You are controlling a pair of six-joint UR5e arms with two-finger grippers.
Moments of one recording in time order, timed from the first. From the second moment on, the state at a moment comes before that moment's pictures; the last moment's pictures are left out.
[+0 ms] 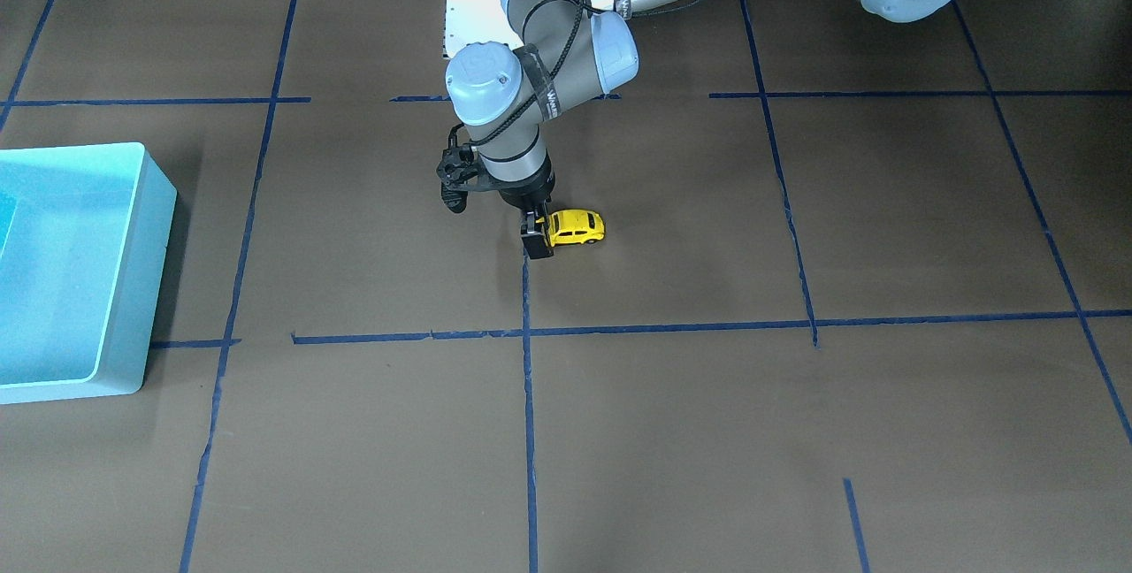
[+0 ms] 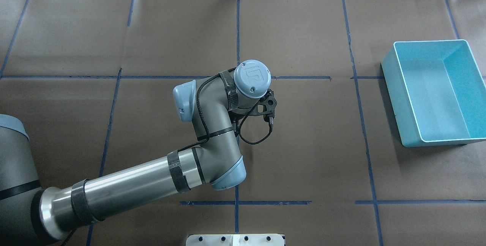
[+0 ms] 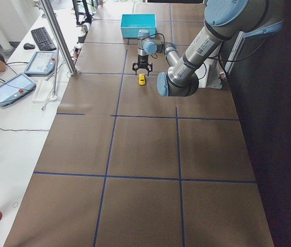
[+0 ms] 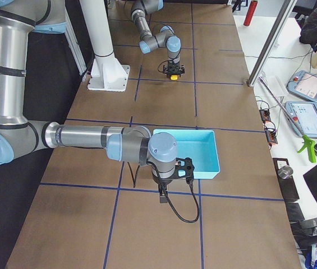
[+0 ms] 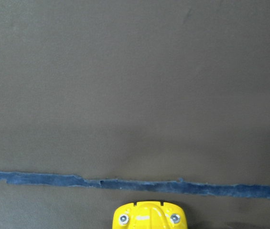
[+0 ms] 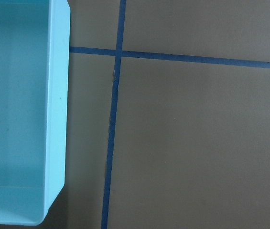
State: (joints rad) left arm -0.46 -2.57 -1.25 -1.46 -1.76 0.37; right arm 1.67 -1.73 1.76 -1.65 2.33 -0.18
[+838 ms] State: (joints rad) left arm -0.46 -2.57 -1.24 -1.47 -1.76 0.37; right arm 1.67 -1.73 1.77 -1.65 2.33 -0.18
